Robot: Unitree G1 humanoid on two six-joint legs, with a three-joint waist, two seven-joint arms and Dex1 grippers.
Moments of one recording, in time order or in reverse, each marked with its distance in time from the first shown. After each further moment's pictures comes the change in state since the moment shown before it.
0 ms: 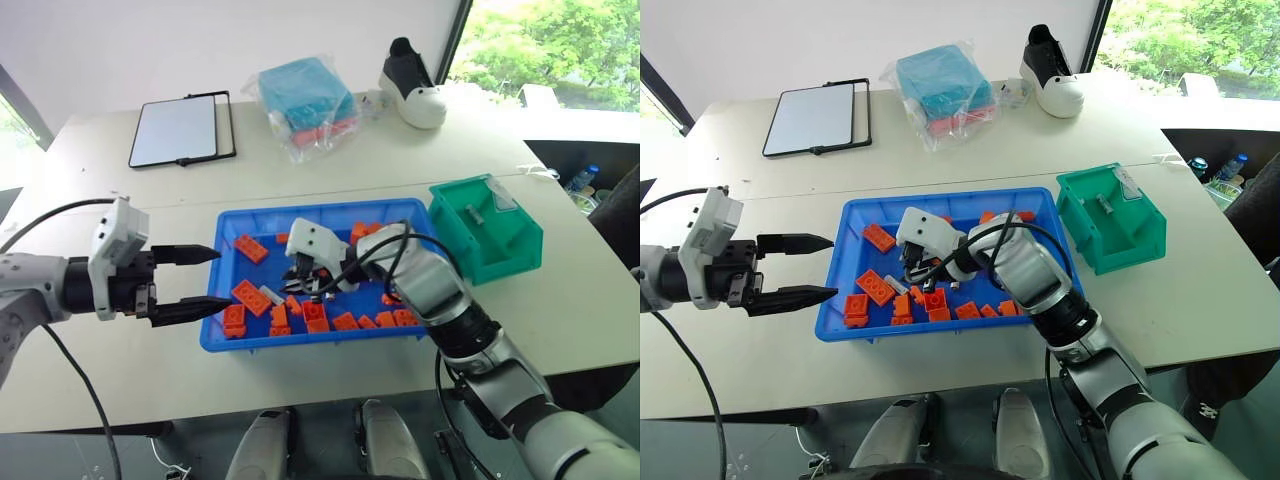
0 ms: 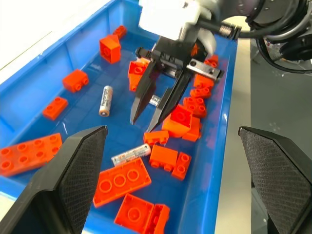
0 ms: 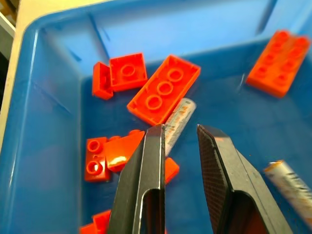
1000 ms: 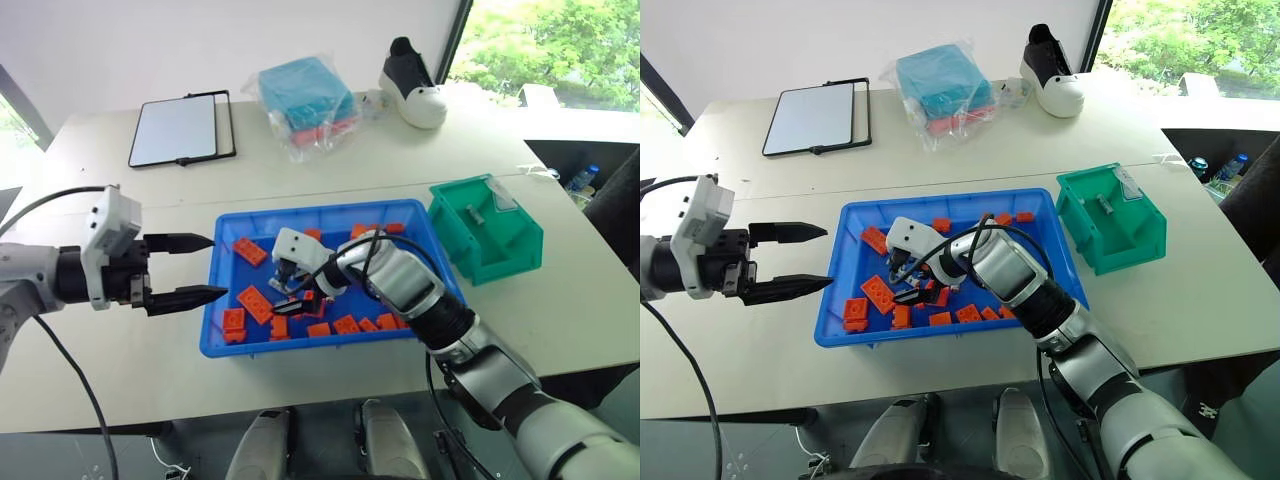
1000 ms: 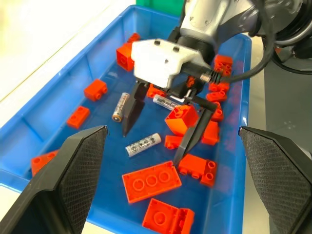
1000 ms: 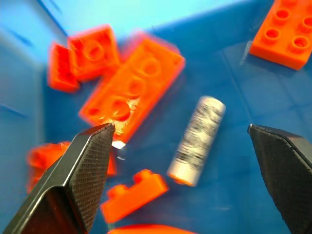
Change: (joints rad) left arm -0.055 -0.003 -0.006 0.017 0.021 -0.008 0.014; right arm -0.092 0.040 0.011 0.118 0.110 0.065 -0.082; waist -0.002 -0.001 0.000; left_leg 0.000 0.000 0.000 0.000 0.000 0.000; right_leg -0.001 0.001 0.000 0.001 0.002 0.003
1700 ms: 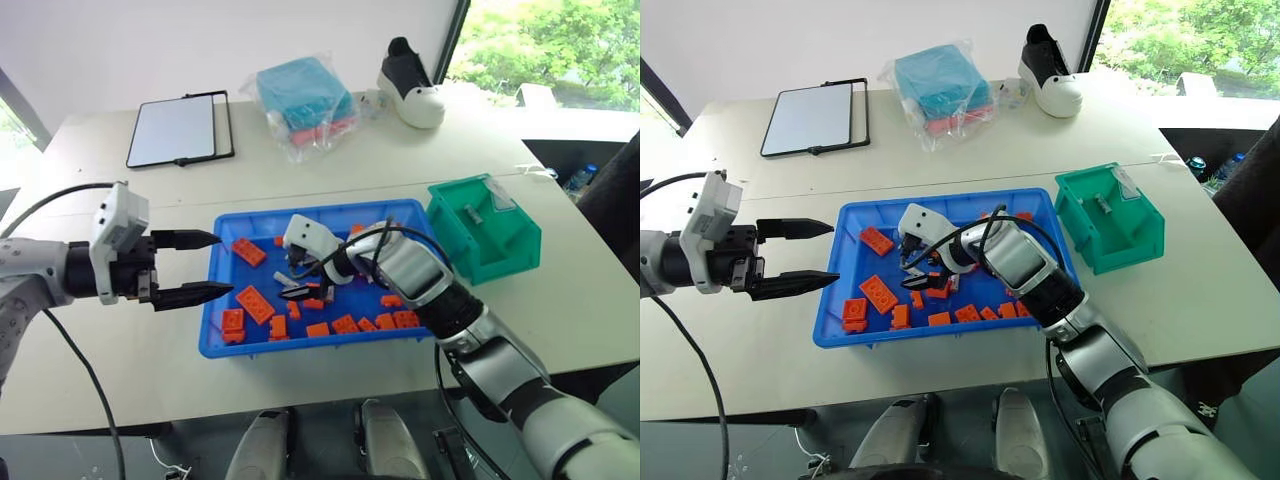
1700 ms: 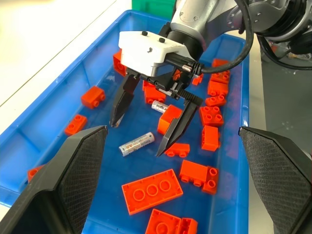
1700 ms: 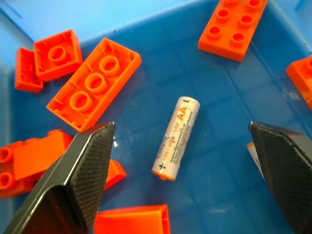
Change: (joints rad) left arm -0.032 -0.013 -0.033 0.007 0.008 -0.012 0.000; right arm 0.009 -0.070 0.029 0.136 -0.016 -0.201 -0.054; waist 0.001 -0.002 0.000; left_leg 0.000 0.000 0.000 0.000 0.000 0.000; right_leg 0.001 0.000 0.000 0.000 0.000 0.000
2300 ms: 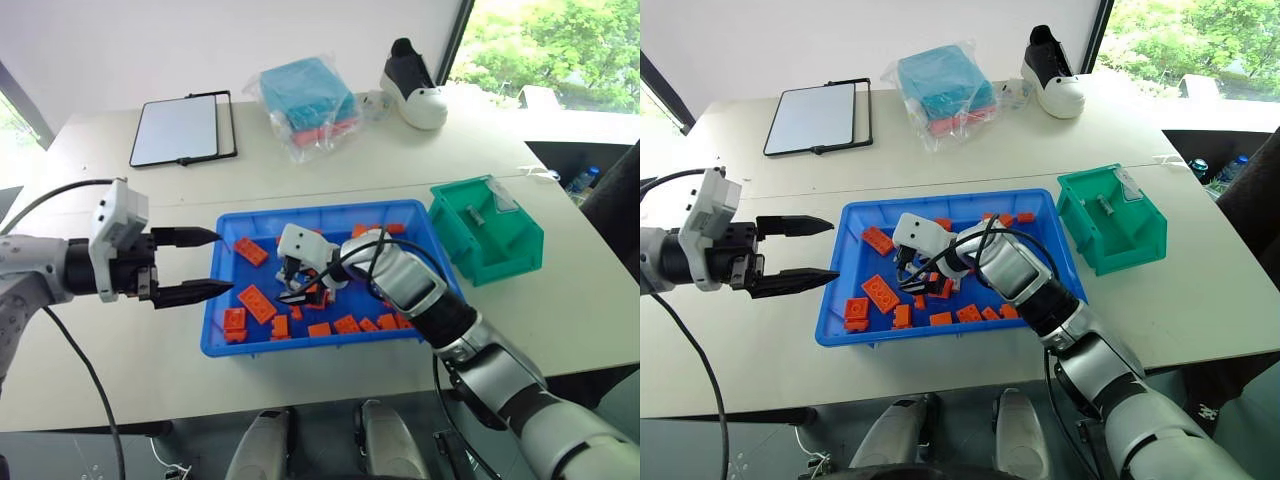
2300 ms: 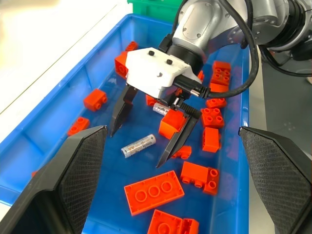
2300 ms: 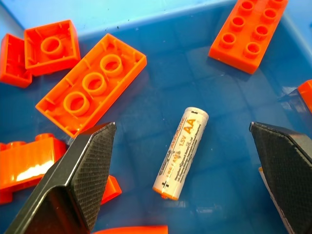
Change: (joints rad) left arm -0.031 0.000 -0.012 0.004 0.000 0.000 -0.003; right arm 0.041 0.007 0.039 -0.020 -0.069 -0.088 -0.019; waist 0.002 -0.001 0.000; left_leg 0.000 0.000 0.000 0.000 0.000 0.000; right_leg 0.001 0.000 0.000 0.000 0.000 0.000
